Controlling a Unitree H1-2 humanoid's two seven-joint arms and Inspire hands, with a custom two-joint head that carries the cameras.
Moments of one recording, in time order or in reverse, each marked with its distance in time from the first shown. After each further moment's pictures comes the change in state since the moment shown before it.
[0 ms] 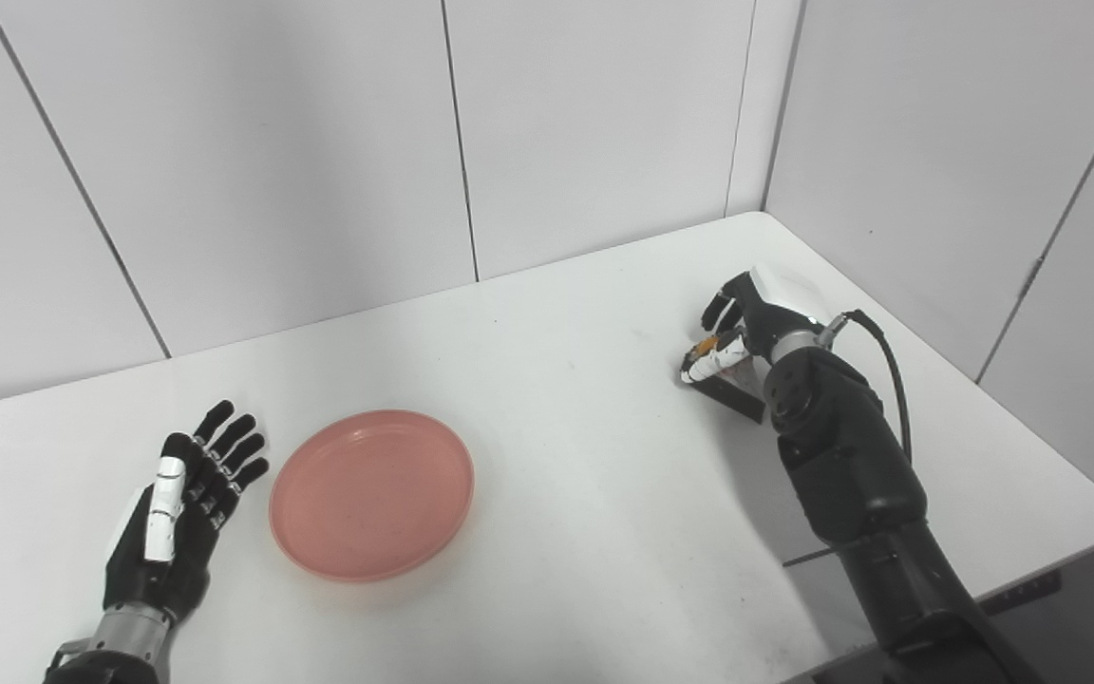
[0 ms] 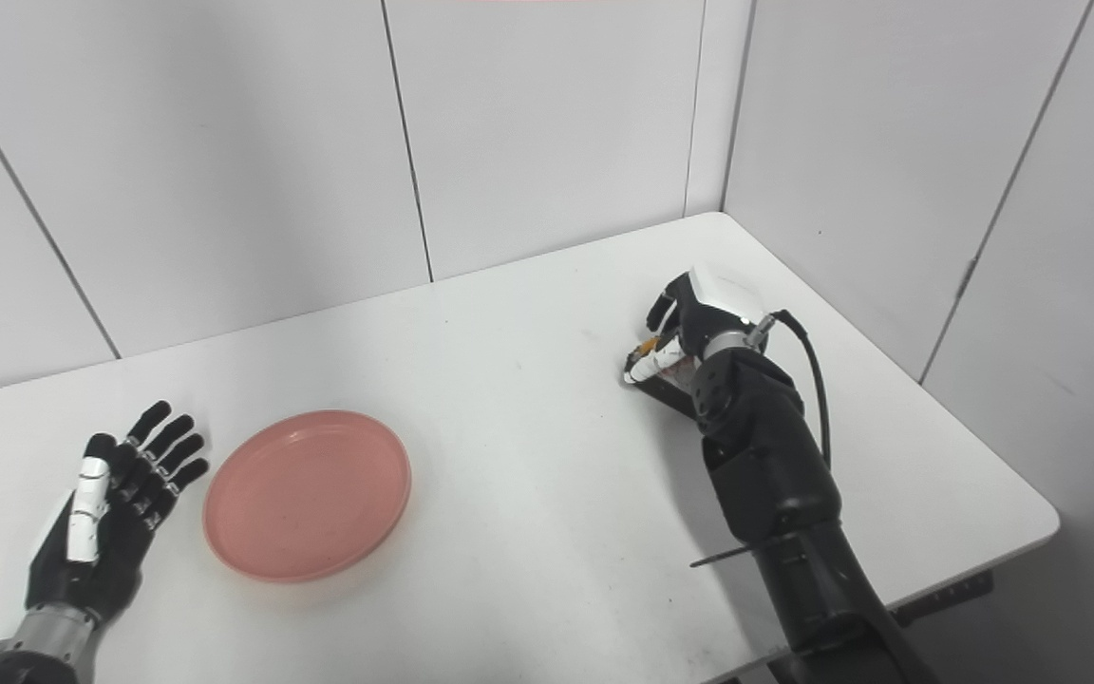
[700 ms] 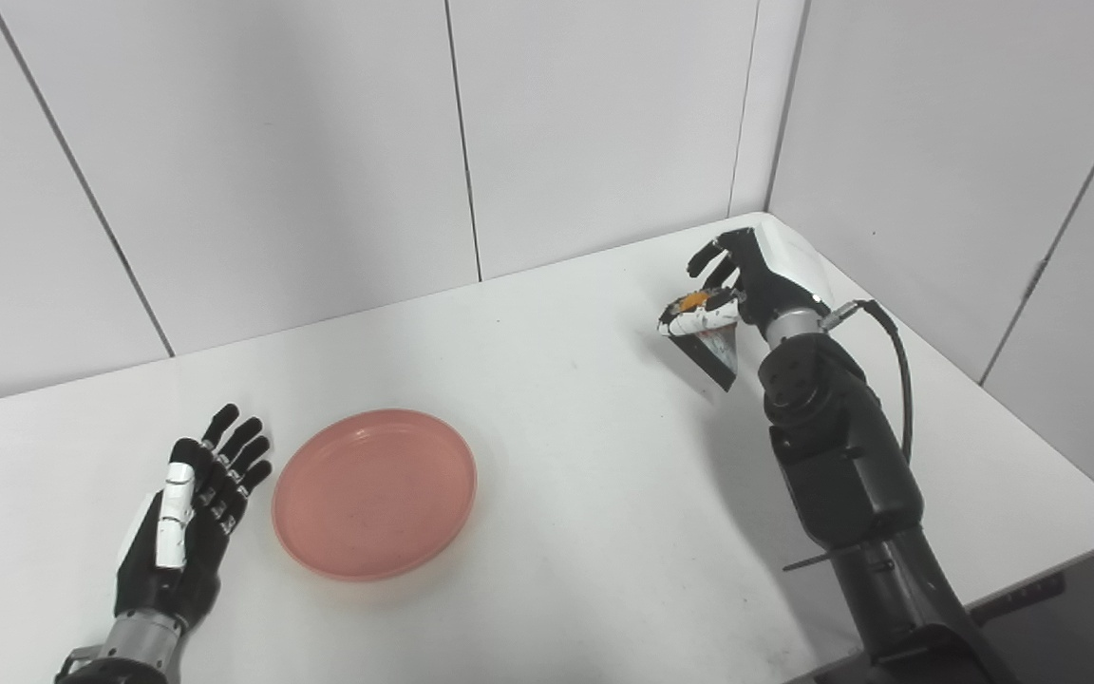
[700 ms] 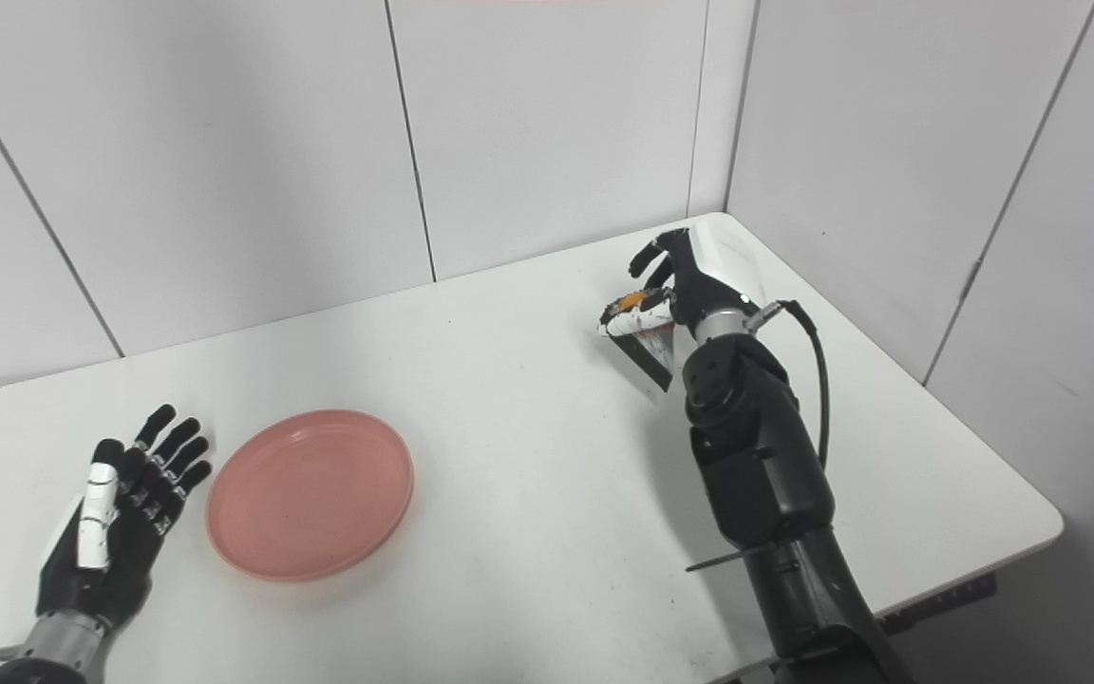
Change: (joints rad) left arm 0.029 -0.025 -0.024 -0.058 0.015 0.018 0.015; right arm 0.001 0.031 -0.012 -0.142 0.150 0.001 -0.113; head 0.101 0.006
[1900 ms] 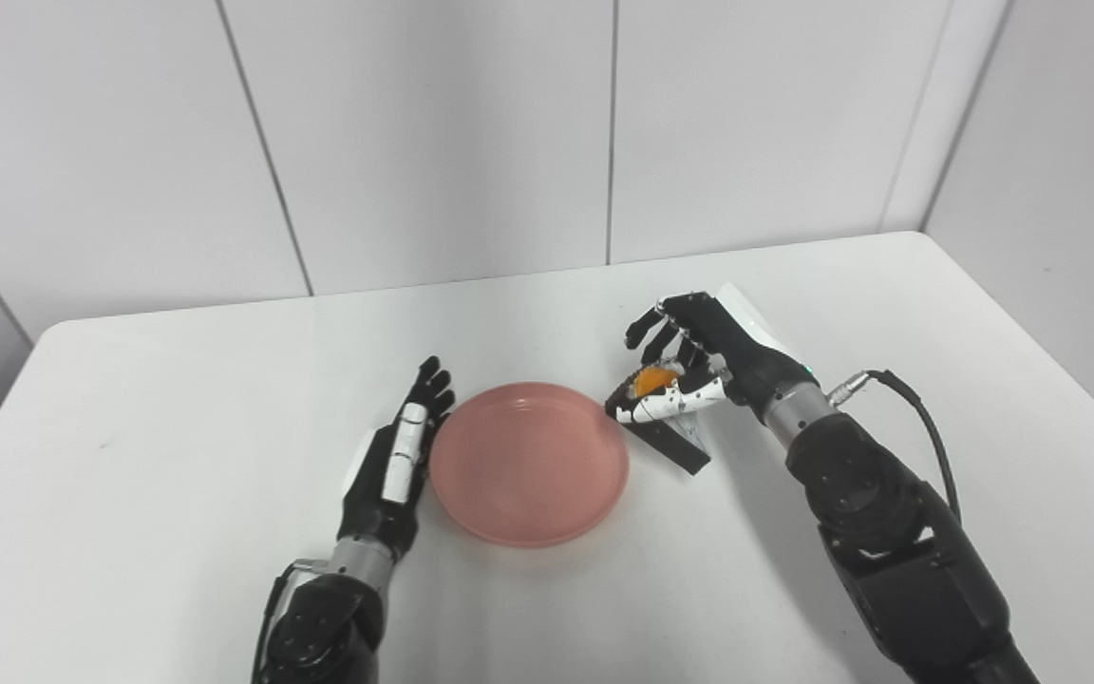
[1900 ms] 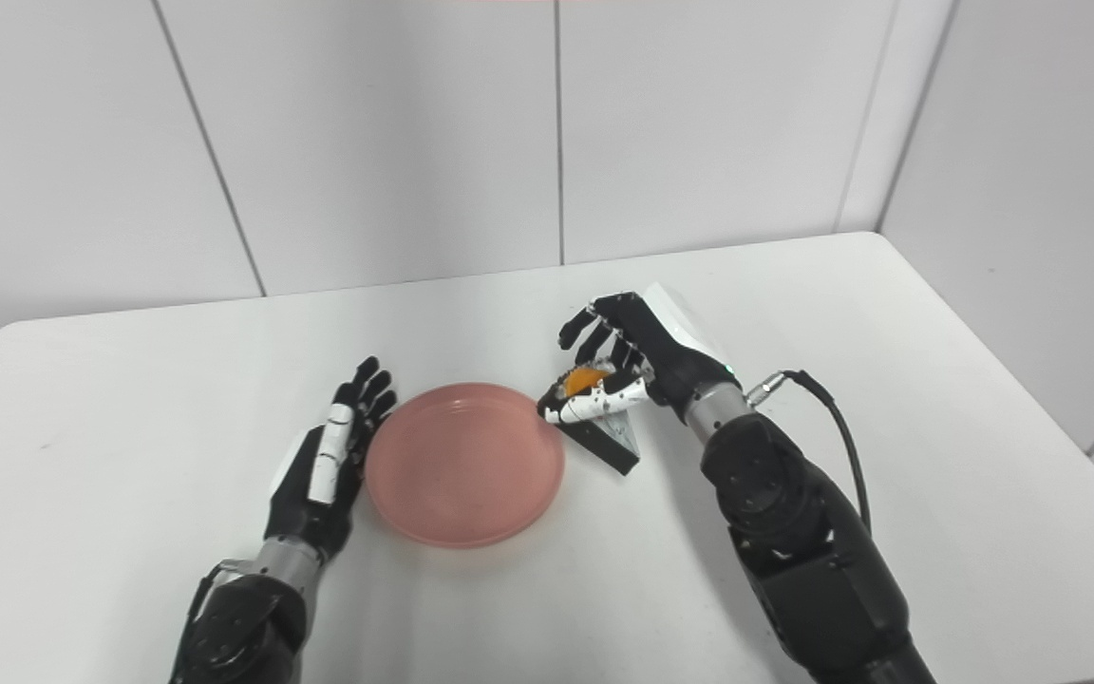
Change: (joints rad) left arm 0.077 -0.159 -0.131 -0.159 0.198 0.042 0.231; right arm 0.070 0.012 0.350 -0.180 0.335 -0.091 0.079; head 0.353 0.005
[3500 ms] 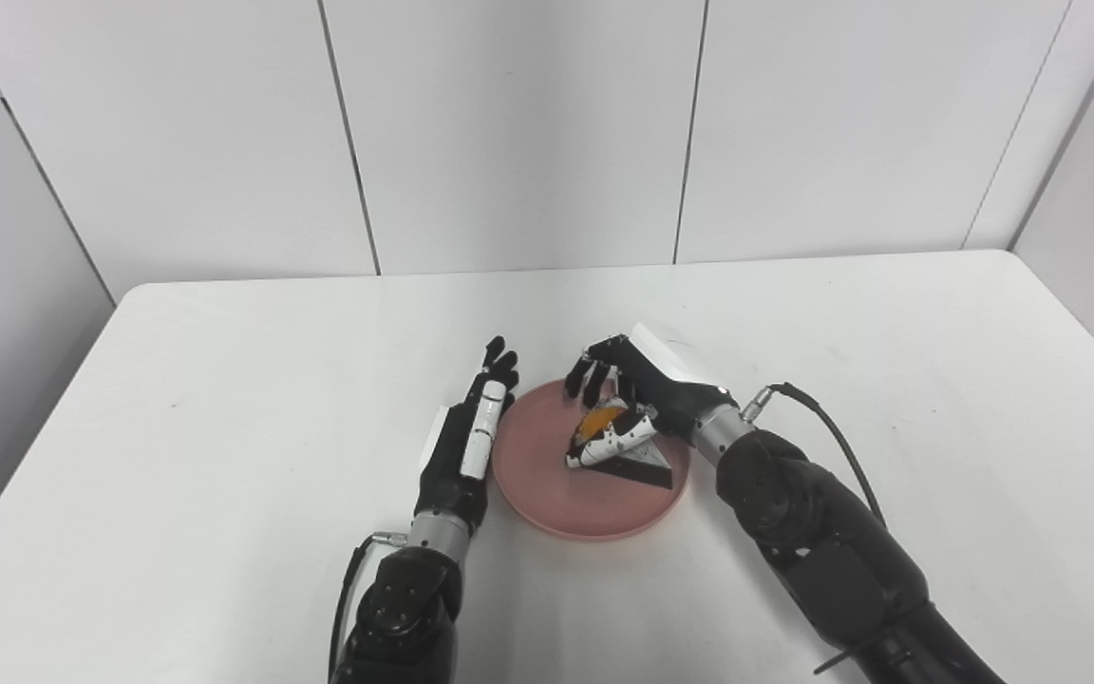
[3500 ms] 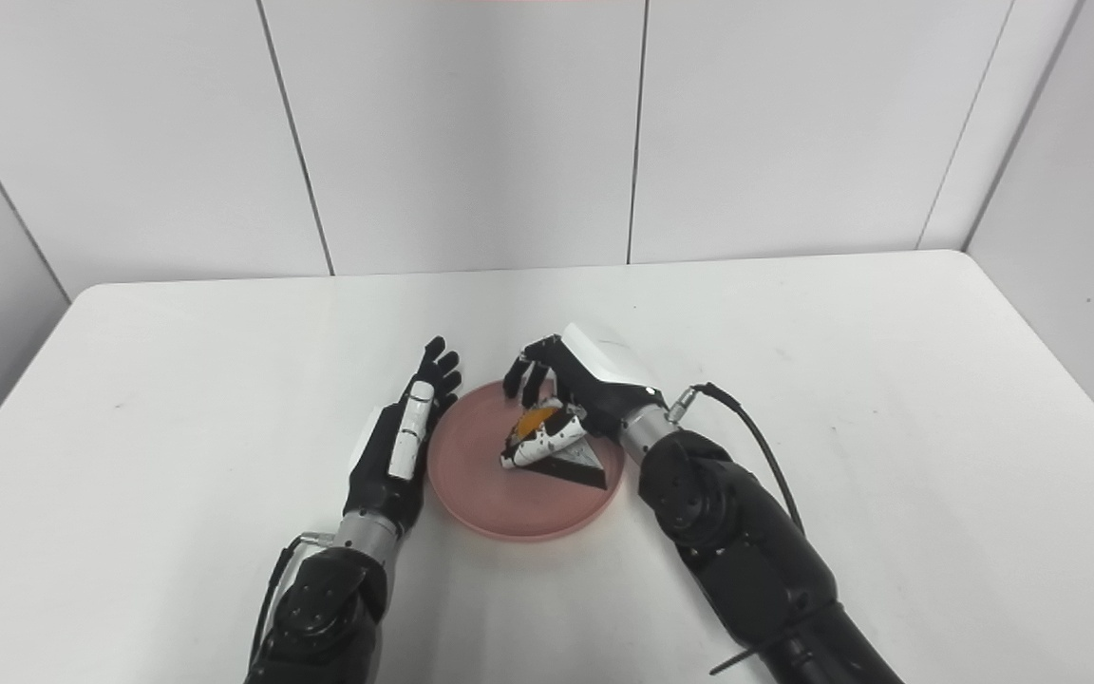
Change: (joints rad) left arm -0.016 -0.069 -0.009 0.043 0.052 -0.047 0.112; right arm -0.146 0.078 0.203 0.430 -0.123 -0.321 -0.100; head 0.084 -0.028
